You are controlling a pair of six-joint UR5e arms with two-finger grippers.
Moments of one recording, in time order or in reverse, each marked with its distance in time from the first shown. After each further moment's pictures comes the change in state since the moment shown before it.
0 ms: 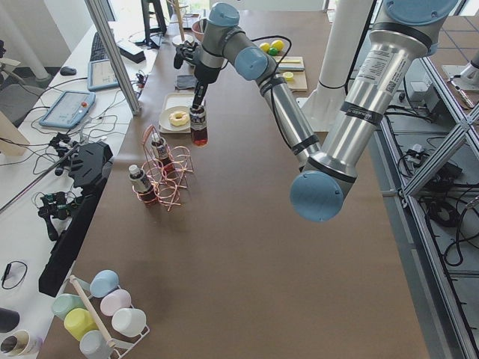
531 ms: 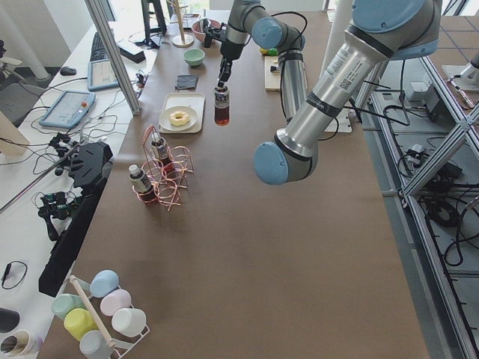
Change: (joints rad) left arm 0.321 -0.273 -0.058 0.327 0.237 -0.304; right arm 0.000 -0.002 -0.003 0.001 0.000 -0.001
